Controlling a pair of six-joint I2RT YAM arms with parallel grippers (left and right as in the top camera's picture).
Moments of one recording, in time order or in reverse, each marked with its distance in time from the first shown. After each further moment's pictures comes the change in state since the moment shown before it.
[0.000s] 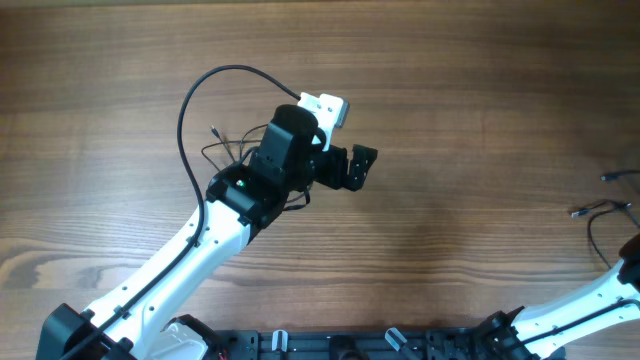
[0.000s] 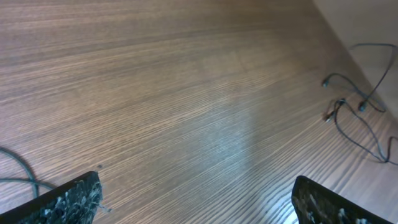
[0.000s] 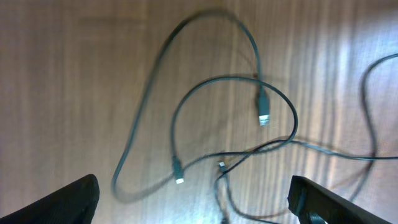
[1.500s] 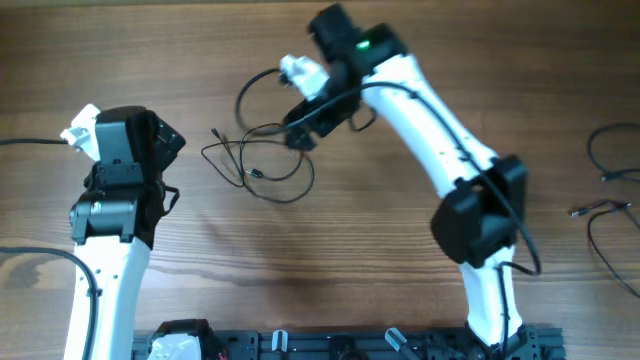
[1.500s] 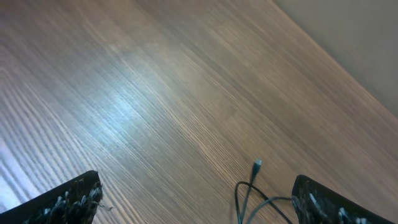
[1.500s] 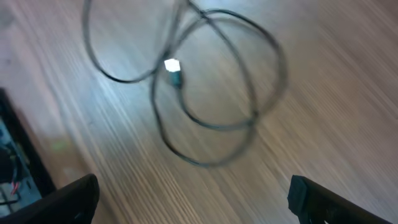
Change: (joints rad) left arm 0.653 -0.261 0.002 -0.431 -0.605 -0.345; right arm 1.476 0.133 -0.003 0.033 -0.506 -0.861
